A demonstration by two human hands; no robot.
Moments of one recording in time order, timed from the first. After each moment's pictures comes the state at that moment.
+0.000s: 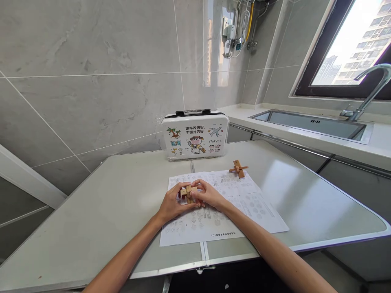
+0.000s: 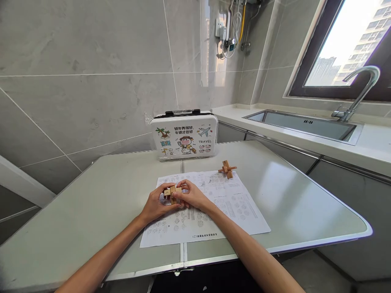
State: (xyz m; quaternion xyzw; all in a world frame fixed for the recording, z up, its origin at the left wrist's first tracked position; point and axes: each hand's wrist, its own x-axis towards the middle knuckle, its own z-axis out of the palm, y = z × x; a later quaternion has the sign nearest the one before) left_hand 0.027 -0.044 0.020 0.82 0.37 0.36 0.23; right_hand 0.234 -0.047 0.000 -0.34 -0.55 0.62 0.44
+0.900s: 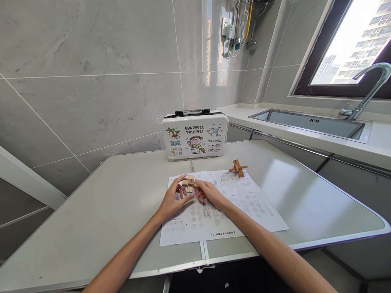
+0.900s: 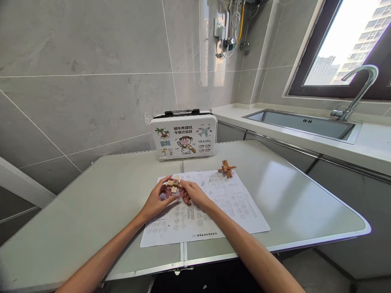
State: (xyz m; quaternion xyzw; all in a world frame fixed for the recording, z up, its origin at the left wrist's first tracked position) left_hand 0.029 -0.037 0.016 0.76 0.41 0.38 0.32; right_hand 0.234 -0.038 -0.004 -0.36 -0.50 0.64 0.46
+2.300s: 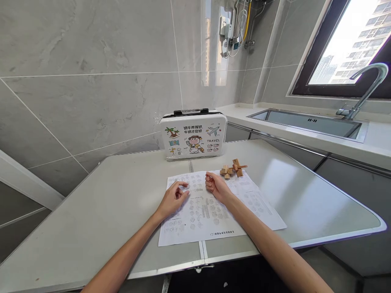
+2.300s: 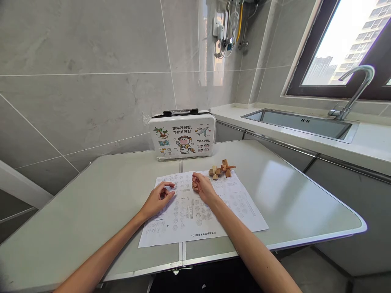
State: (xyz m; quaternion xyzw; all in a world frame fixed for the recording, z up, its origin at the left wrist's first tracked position) left_hand 0.029 -0.033 0.016 0.76 0.46 0.32 0.32; right_hand 0.265 -0.016 -0.010 -0.33 -0.23 0.69 0.60
